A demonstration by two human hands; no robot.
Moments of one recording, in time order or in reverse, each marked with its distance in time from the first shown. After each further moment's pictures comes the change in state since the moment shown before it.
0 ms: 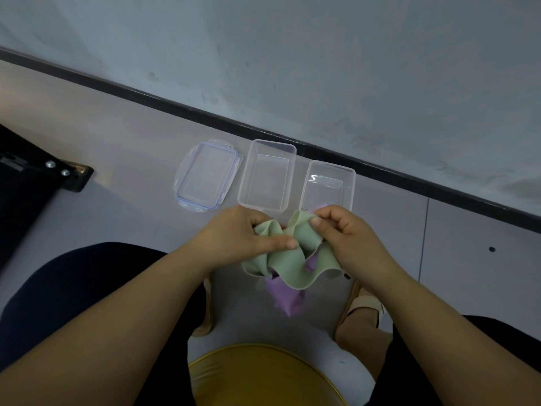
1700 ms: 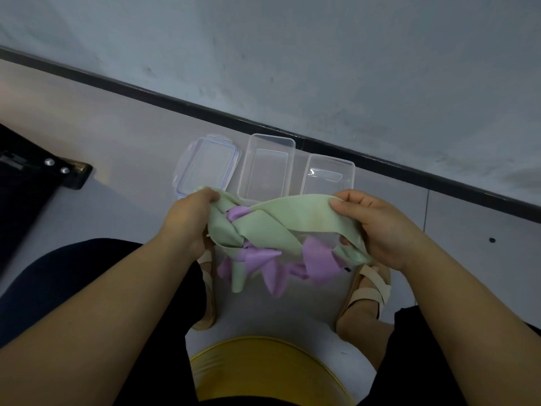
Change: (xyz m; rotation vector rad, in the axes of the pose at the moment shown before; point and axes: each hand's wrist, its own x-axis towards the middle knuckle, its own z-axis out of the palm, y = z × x) left_hand 0.021 -0.034 -0.014 -0.866 0.543 -0.532; right_hand 0.002 -0.010 -0.035 0.324 -0.177 0.206
